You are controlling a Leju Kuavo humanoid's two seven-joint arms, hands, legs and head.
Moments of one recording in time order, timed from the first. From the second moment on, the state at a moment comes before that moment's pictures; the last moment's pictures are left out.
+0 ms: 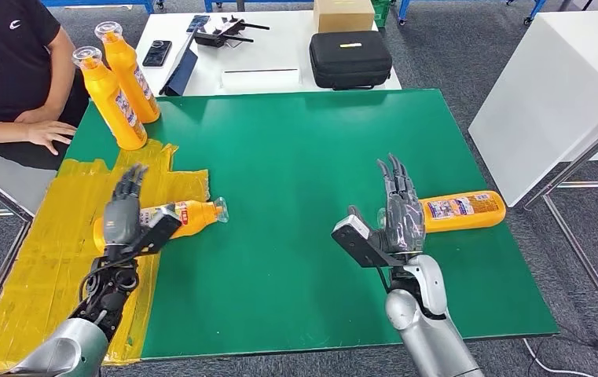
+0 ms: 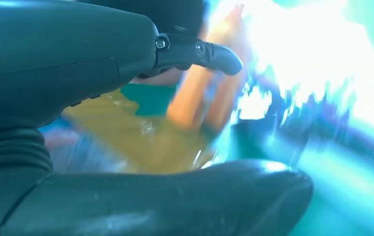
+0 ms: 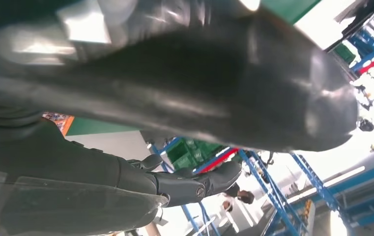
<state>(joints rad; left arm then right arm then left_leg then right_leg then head) -0.51 0.04 0.00 -0.64 -0.63 0.64 -0.58 -0.25 -0.02 0.37 -1.29 0.82 -0.46 -0.12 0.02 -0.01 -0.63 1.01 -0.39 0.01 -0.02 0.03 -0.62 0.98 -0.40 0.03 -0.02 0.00</state>
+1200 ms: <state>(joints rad) -0.22 -0.05 0.07 -1.36 -0.08 0.40 -0.64 -0.07 -0.42 -0.27 -1.37 1.04 -0.06 -0.27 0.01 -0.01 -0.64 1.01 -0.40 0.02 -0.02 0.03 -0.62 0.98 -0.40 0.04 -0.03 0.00</state>
